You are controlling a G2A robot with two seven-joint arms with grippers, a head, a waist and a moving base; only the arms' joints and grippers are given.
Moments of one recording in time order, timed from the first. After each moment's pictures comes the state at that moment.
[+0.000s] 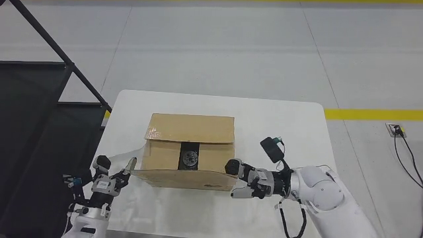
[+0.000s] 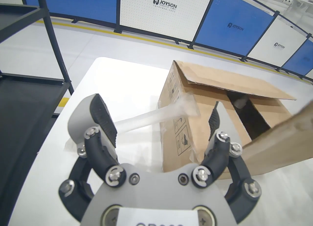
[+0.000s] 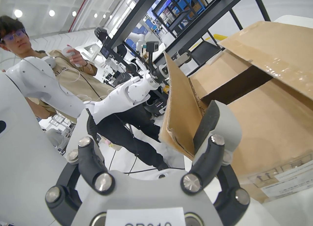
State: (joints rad) left arm 1.61 -1.20 -1.67 -1.79 0.99 -0.21 0.17; right arm -1.05 -1.18 1.20 -1.58 0.09 -0.81 1.01
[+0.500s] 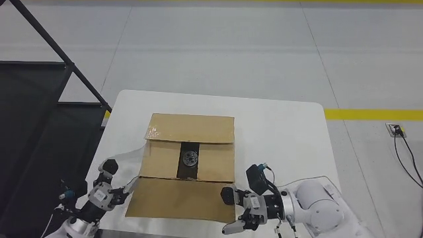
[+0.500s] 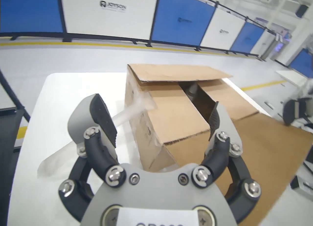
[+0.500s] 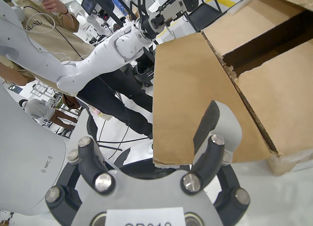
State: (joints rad) left arm 1.67 -1.16 -1.81 -1.77 1.04 -0.73 0.15; right arm -1.14 -1.12 1.15 -1.71 -0.09 -0.78 1.01
